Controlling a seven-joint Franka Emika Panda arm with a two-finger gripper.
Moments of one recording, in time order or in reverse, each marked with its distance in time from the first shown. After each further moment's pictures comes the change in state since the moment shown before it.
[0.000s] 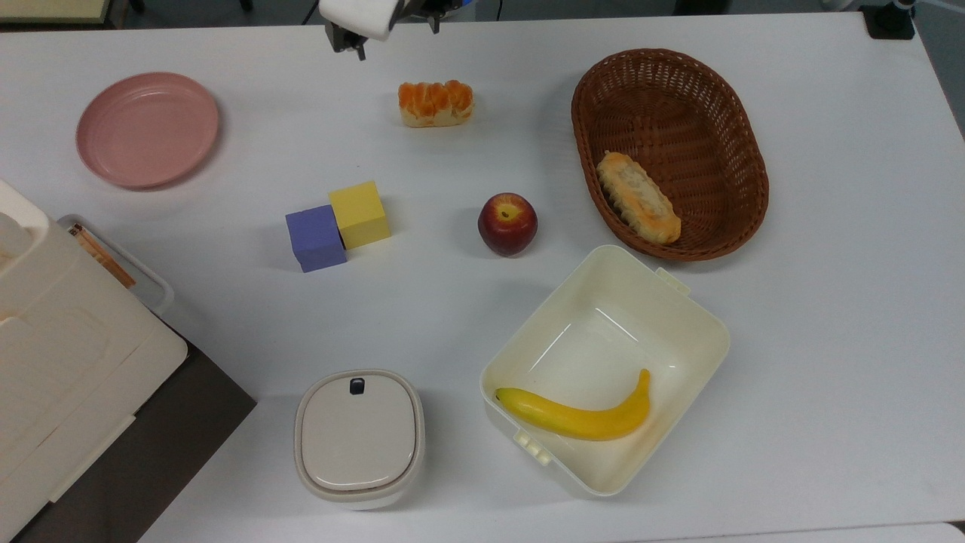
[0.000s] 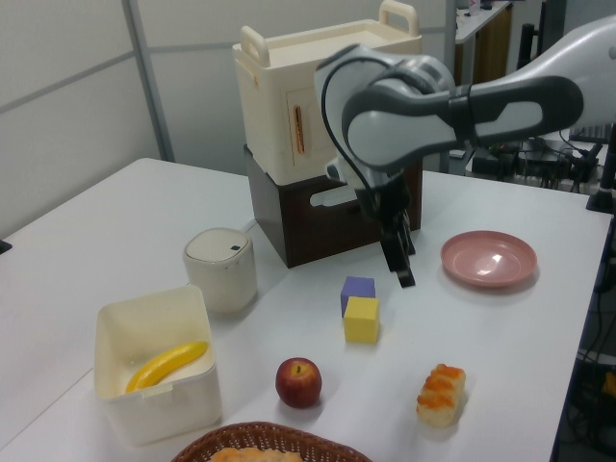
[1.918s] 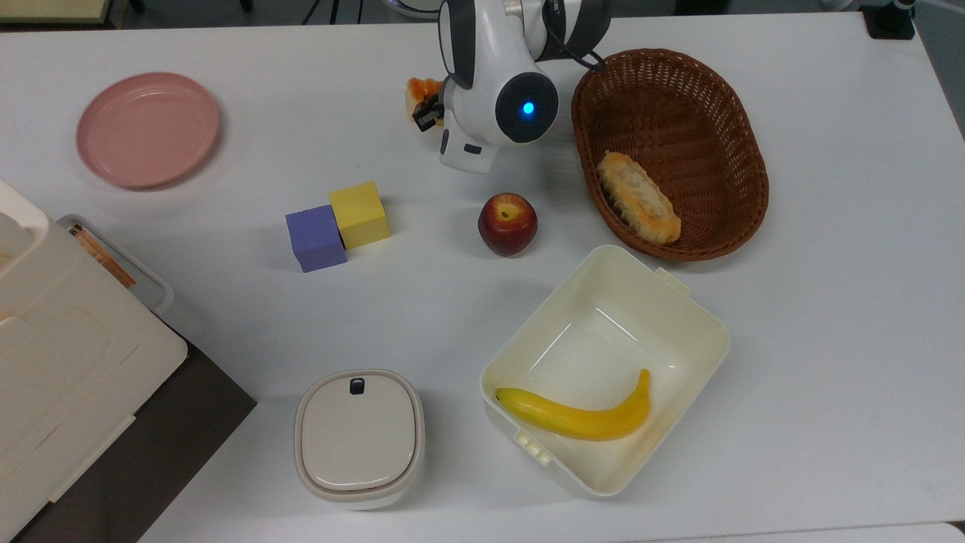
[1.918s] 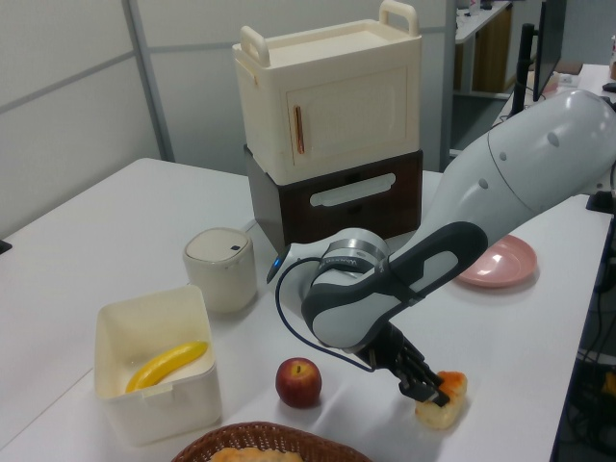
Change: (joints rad) arm 0.180 0.328 0.000 -0.115 -0.094 -0.004 0.019
